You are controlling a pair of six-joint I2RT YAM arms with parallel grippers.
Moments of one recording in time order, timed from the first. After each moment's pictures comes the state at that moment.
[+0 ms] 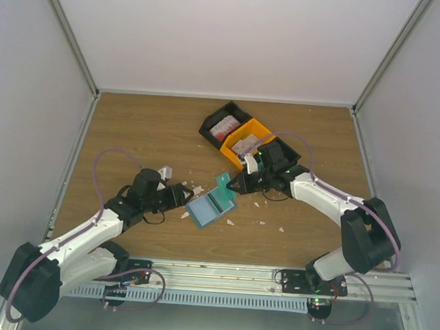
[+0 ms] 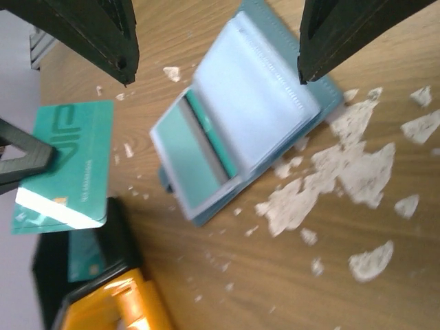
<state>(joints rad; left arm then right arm) -0.49 0.95 0.44 -0.17 0.29 -0.85 0.54 1.49 0.91 -0.32 -0.62 0.35</state>
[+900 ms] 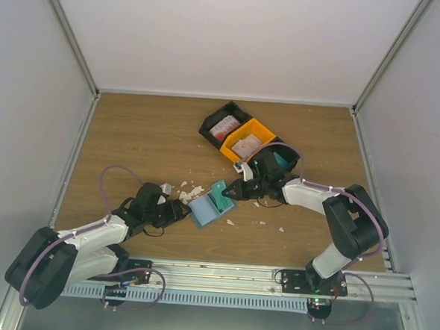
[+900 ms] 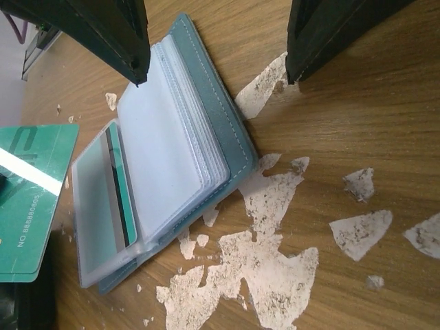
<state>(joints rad) -0.49 1.06 0.22 0.04 0.36 -0.93 0.55 1.64 0.80 -0.04 -0.73 0.43</state>
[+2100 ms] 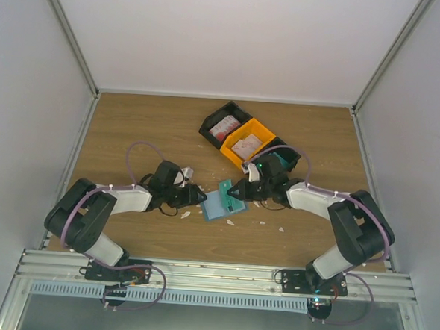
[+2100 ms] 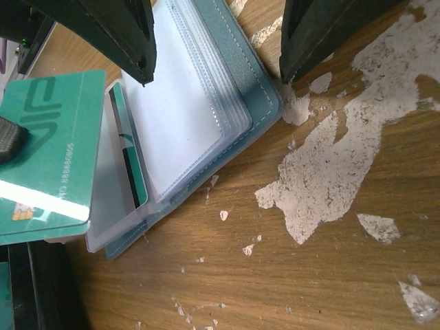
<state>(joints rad) -0.47 1.52 0.53 0.13 0.49 -0.69 0.54 1.56 0.72 0.01 -0.61 0.56</state>
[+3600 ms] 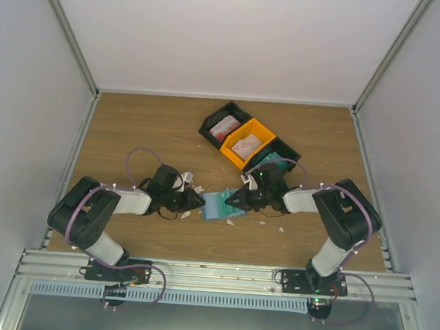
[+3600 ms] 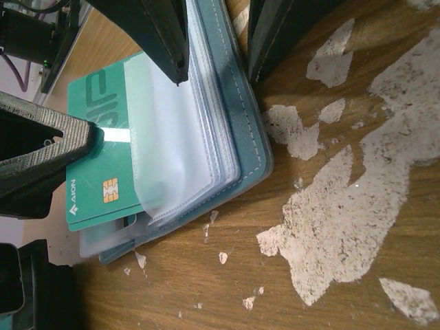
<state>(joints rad) -0.47 1.55 0.47 0.22 0.58 -0.73 0.51 1.71 0.61 0.23 -0.80 0.73</state>
